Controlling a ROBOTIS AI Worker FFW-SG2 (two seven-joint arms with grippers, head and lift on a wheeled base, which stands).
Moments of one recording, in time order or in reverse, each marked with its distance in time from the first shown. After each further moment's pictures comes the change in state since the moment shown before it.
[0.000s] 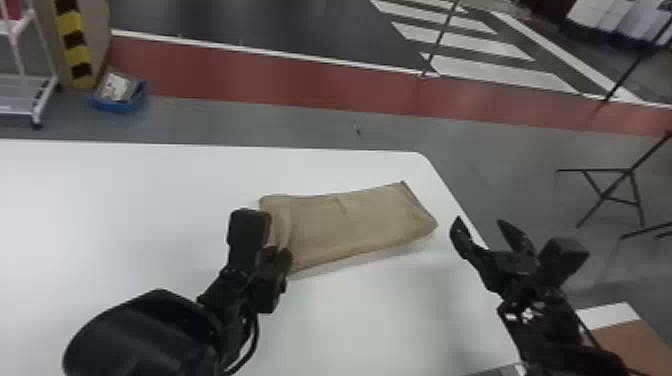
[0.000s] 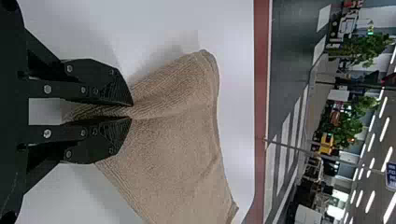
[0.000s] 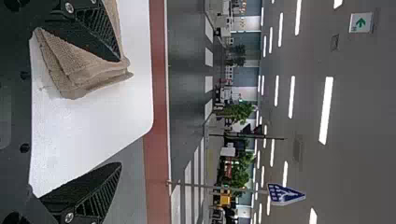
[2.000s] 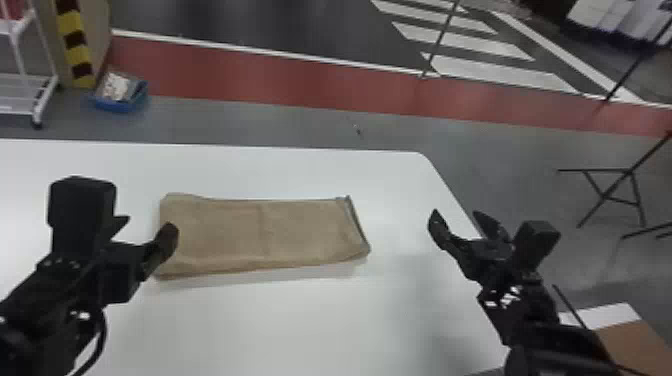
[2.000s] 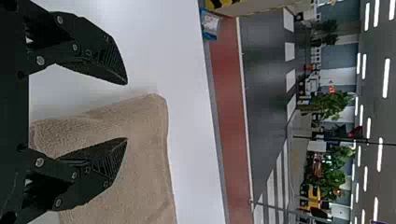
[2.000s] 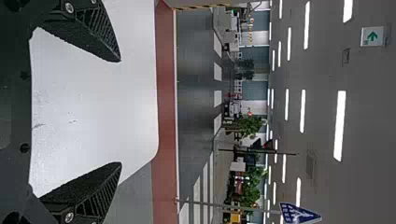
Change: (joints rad) left arm 0.231 0.246 0.313 -0.545 -0.090 0.207 0.011; right arm -0.054 0.000 0.063 -0.016 0.022 0.096 0.002
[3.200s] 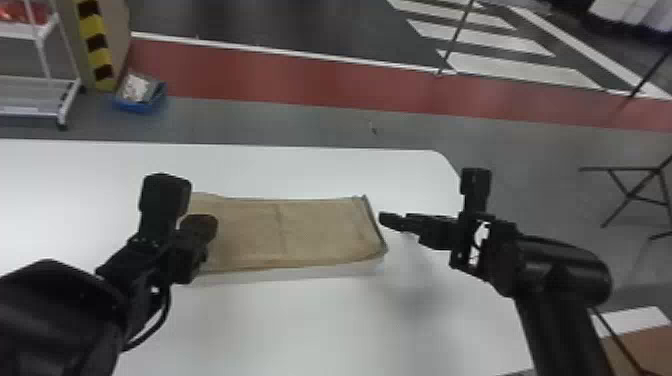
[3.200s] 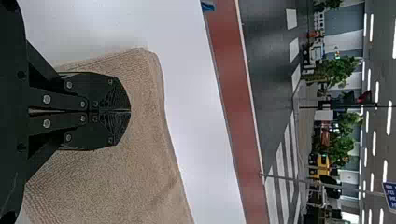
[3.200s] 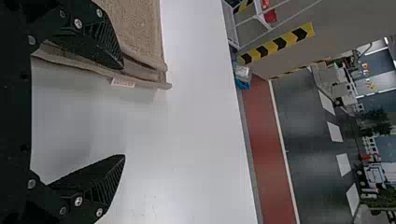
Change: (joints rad) left arm -0.179 -0.056 -0.110 0.304 -0.054 -0.090 -0.137; right arm -0.374 -0.033 0.152 0.112 0.033 0.763 0.233
